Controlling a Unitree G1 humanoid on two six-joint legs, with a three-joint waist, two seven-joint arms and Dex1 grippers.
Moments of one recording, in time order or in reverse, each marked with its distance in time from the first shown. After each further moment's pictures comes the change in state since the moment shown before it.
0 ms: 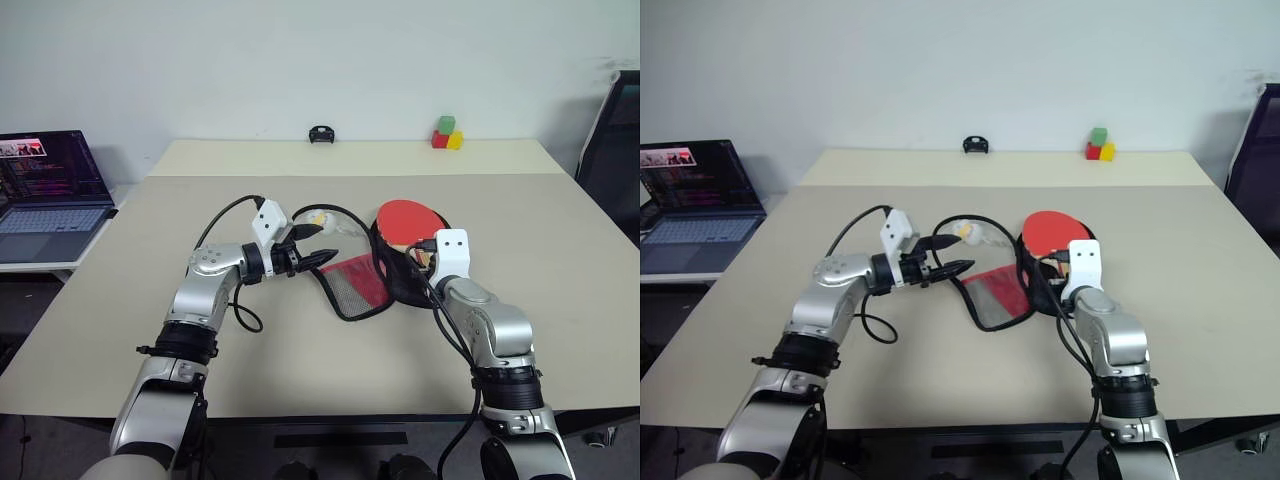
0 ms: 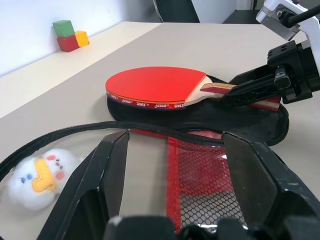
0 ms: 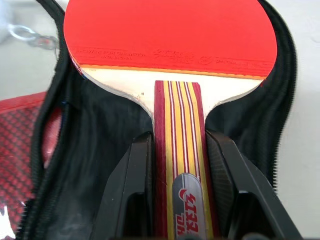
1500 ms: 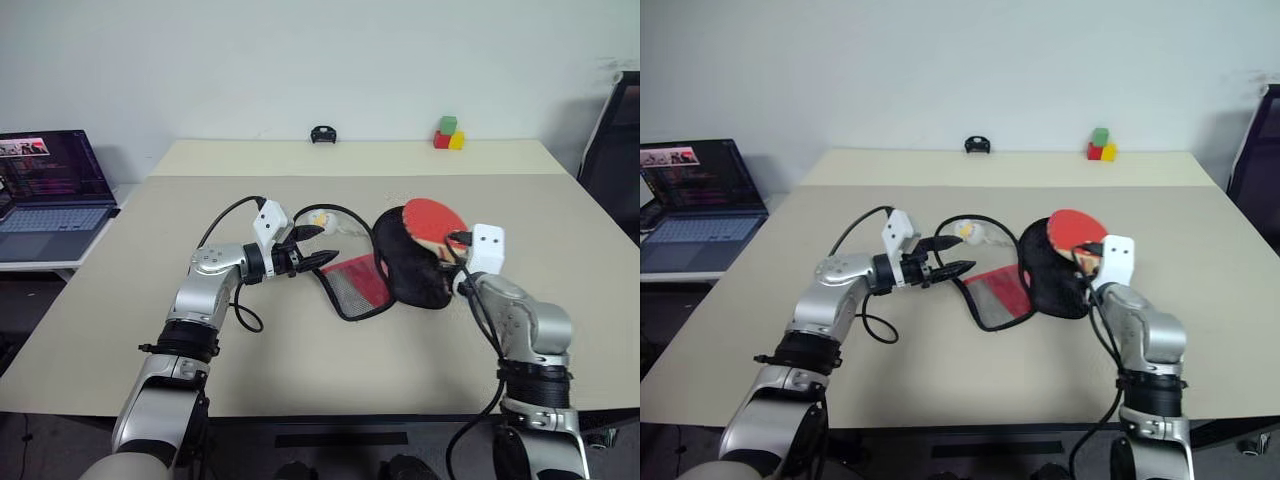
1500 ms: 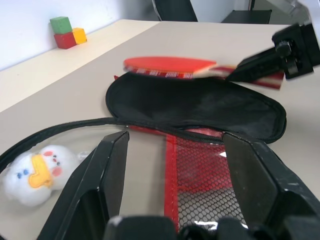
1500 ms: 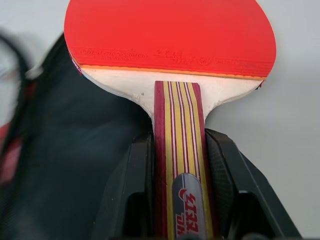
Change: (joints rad) left arm -0.015 -0.006 0.000 0.030 0.000 -0.004 -0.017; right arm -0.014 -0.026 -0.160 -0.056 0.150 0.111 -0.040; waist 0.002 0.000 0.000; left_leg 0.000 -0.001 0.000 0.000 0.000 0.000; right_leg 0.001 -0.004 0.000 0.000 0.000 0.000
